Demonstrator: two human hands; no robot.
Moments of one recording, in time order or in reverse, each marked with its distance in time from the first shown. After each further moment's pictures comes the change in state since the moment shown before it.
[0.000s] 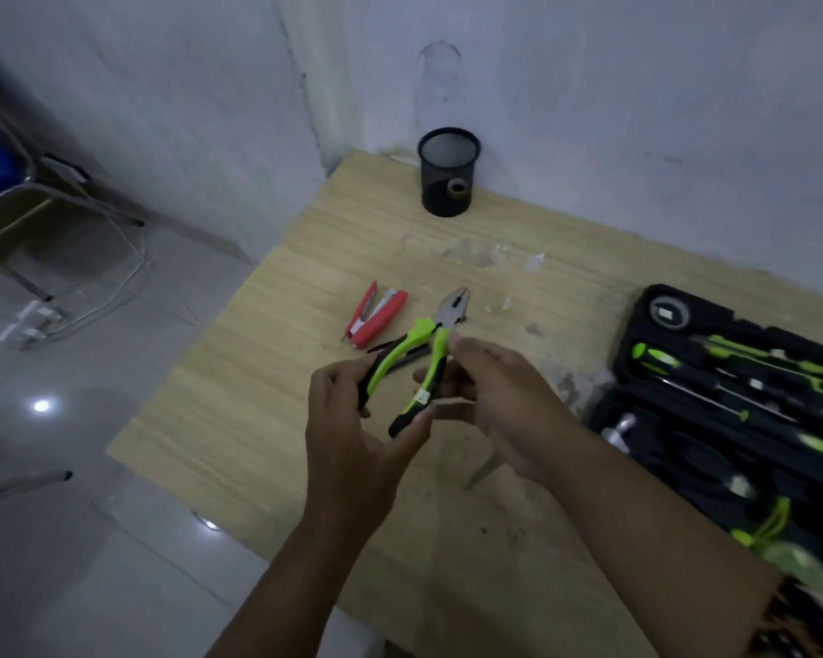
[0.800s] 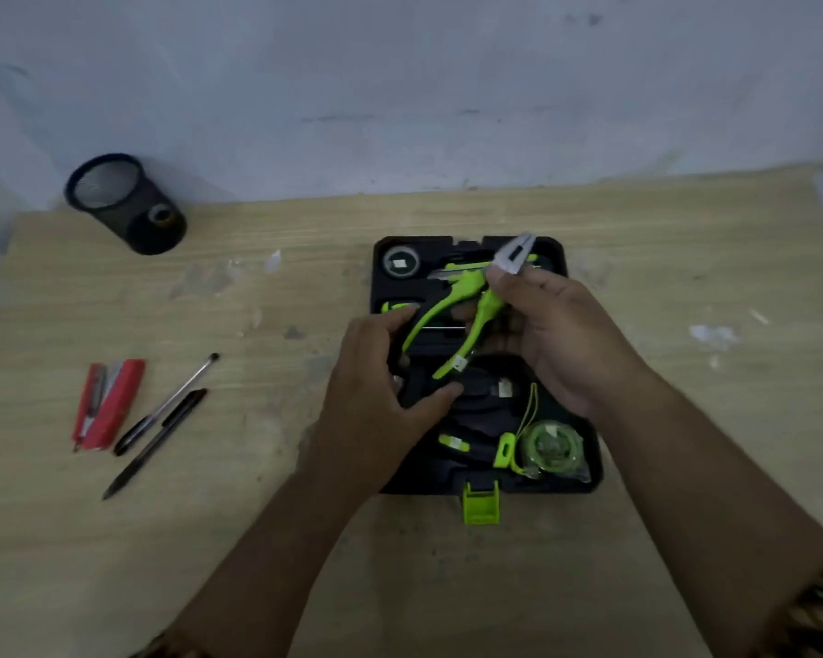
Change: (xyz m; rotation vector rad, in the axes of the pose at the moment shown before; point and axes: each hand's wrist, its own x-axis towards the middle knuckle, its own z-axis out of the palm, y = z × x) left_hand -0.007 0.148 0.159 -0.215 -0.670 0.359; right_hand -0.106 -0.016 -0.234 0.228 0.437 -0.306
